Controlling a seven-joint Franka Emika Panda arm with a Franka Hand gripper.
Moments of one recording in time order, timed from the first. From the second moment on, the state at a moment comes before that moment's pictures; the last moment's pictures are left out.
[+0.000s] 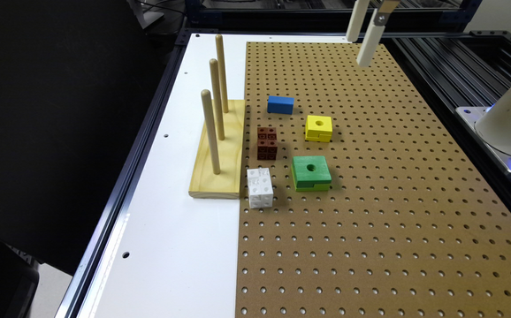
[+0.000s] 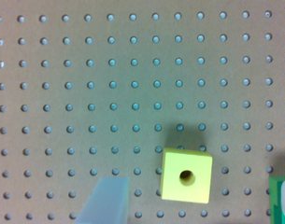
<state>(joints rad) -0.07 -0.39 0.00 -2.70 -0.01 2.35 0.74</state>
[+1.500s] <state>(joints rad) -0.15 -0.16 0.00 -2.49 -0.01 2.35 0.66</state>
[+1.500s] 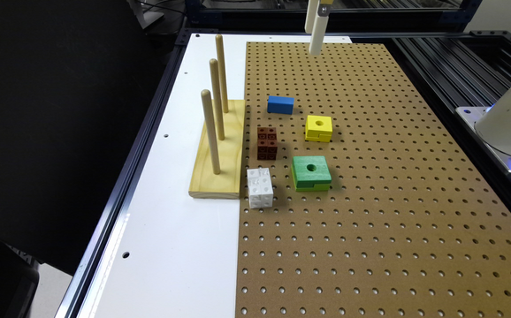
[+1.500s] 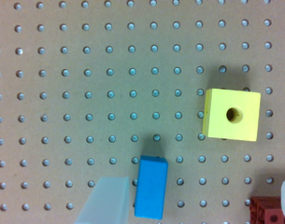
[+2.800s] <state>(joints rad) -0.18 -0.16 0.00 -2.48 -0.01 2.35 0.64</state>
